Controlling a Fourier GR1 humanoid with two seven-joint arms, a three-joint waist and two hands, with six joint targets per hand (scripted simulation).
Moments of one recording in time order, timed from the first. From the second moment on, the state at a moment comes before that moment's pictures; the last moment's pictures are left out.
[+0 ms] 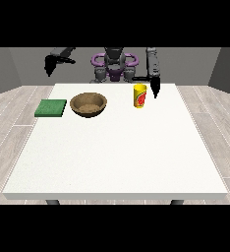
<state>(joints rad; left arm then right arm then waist) -0.20 0.03 0.18 -1.17 0.03 0.00 -0.59 -0.10 -0.23 -0.22 -1.55 -0.21 0.26 -0.18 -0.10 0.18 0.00</state>
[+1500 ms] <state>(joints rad) -0.41 0.06 0.20 -0.66 -0.13 0.36 -0.95 -0.17 -0.32 -0.29 -1.41 -0.24 0.36 -0.24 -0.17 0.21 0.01</state>
